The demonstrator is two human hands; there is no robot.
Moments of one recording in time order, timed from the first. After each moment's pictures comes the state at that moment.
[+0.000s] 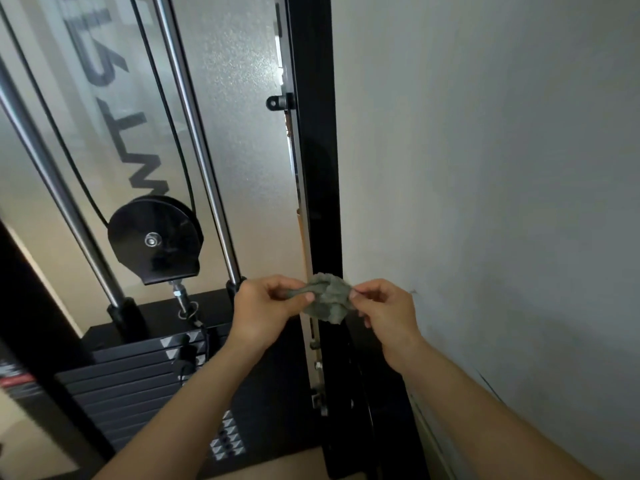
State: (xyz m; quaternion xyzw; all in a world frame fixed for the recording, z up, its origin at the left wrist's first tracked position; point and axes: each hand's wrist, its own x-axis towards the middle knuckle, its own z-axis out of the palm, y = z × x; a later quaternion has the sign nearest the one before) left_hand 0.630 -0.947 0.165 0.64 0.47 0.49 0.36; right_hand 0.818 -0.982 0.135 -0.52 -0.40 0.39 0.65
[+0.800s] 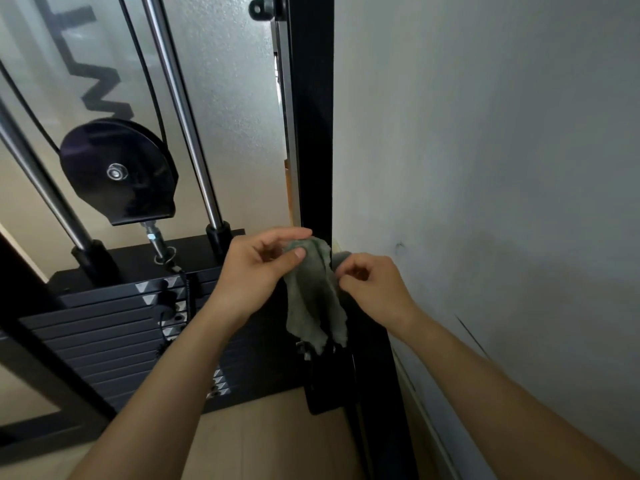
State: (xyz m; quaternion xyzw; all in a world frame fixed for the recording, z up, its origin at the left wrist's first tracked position) left_hand 0.626 -0.971 0.158 0.70 0.34 0.47 0.41; right_hand 0.827 -1.005 0.118 -0.57 -0.60 0.27 0.49
